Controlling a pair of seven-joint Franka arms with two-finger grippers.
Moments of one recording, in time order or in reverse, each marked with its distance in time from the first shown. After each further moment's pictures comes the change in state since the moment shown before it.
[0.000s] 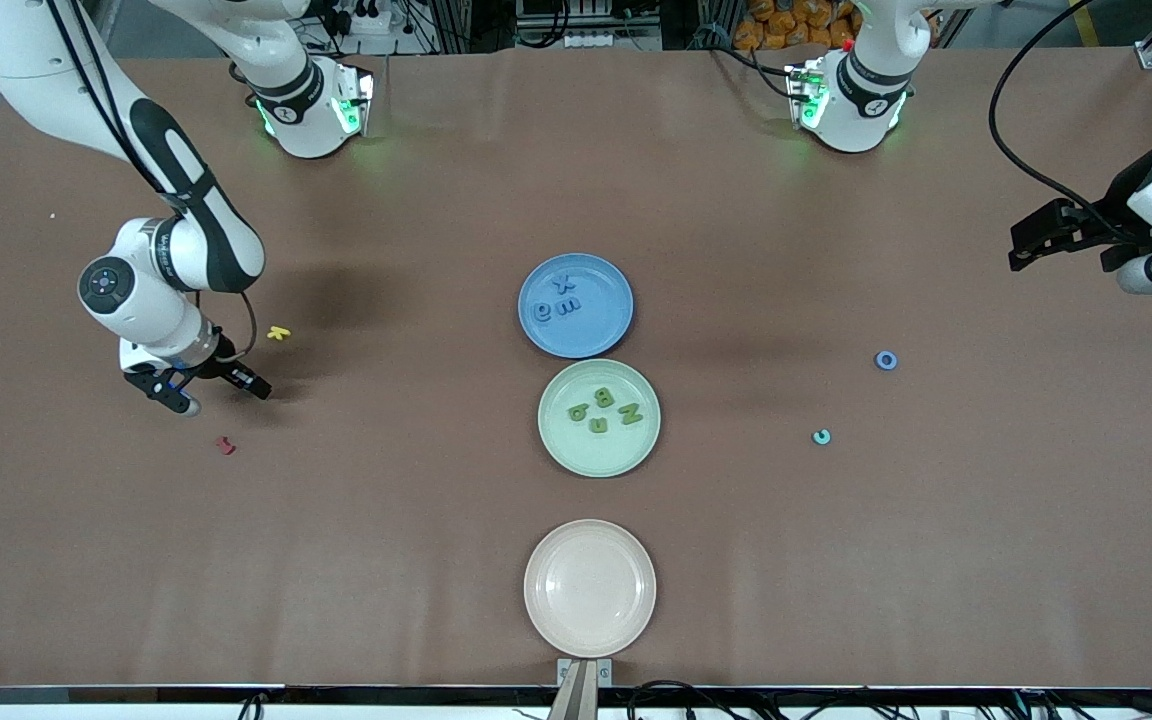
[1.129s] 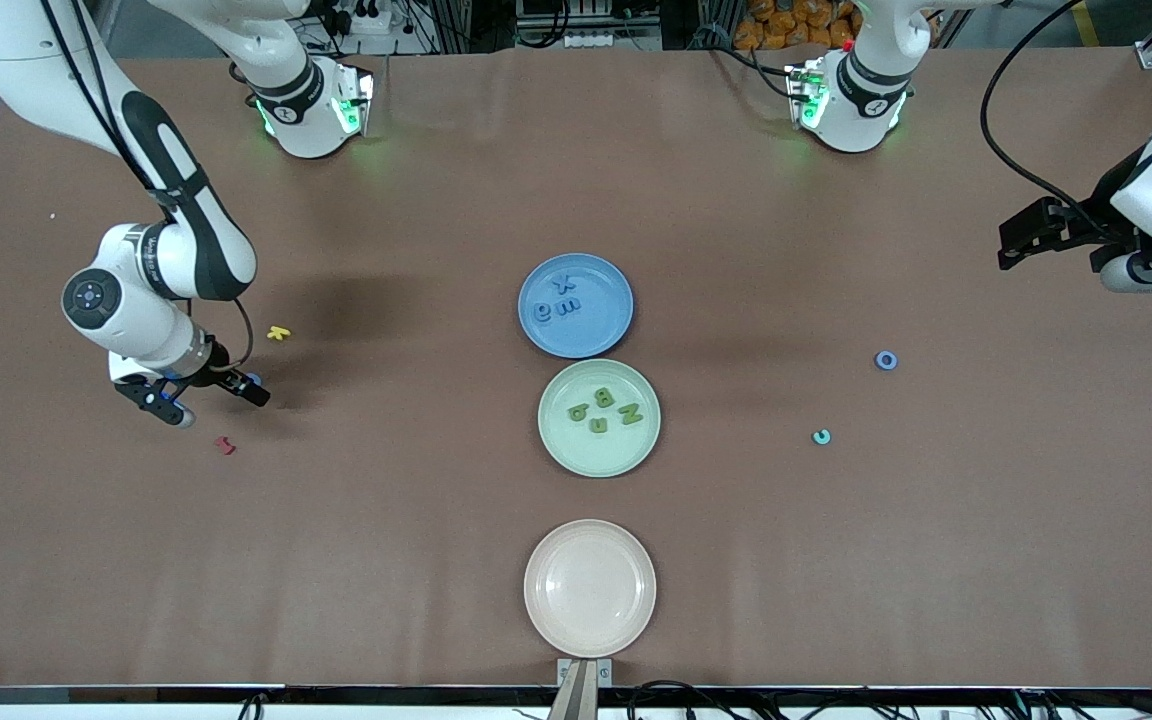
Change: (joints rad) left arm -0.017 0.000 -0.002 -0.001 0.000 0.000 0.000; right arm 0.021 -0.025 0.001 0.073 0.000 -0.137 0.016
